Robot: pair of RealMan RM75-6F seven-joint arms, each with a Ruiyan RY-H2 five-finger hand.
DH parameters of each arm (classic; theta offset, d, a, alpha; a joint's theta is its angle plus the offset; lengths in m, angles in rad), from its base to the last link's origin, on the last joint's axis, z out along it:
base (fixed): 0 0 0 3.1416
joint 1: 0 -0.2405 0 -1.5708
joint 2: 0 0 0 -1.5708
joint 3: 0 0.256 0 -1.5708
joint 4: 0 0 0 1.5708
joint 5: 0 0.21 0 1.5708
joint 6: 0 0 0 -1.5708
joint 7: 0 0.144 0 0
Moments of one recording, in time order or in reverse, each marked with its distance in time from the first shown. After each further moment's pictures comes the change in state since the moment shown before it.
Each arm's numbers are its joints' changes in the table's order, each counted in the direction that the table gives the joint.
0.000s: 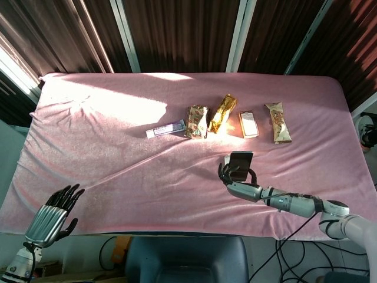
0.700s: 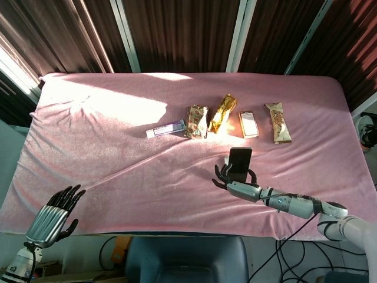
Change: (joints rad) left arm 0.006 -0.005 0.005 -0.002 0.000 0.008 -0.009; right arm 0.003 0.011 -0.008 -0.005 0.028 0.018 0.011
